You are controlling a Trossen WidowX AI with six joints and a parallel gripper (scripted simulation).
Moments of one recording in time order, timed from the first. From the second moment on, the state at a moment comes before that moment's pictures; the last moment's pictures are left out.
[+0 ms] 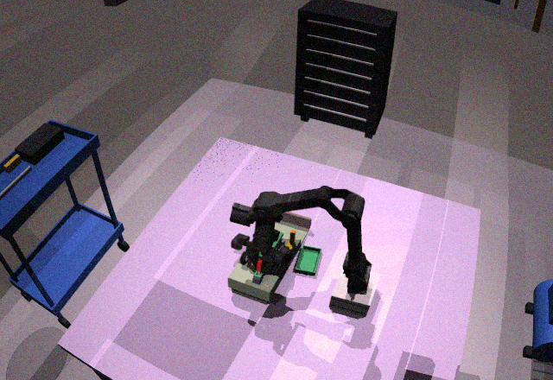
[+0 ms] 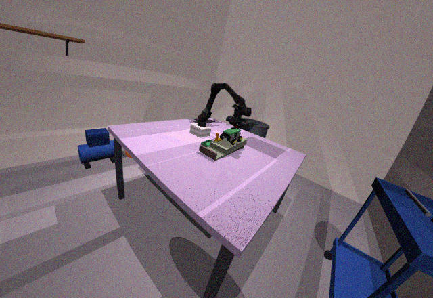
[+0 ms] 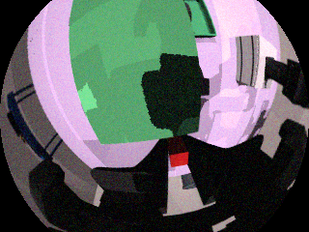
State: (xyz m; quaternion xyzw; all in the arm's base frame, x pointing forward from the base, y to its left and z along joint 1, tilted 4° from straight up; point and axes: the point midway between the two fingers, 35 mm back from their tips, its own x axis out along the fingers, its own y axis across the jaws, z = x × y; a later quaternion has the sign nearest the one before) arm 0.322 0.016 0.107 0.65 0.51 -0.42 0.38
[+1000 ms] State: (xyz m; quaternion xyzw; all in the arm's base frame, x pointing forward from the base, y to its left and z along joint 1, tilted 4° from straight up) arm 0.319 0.010 0.126 0.65 0.51 -0.43 0.38
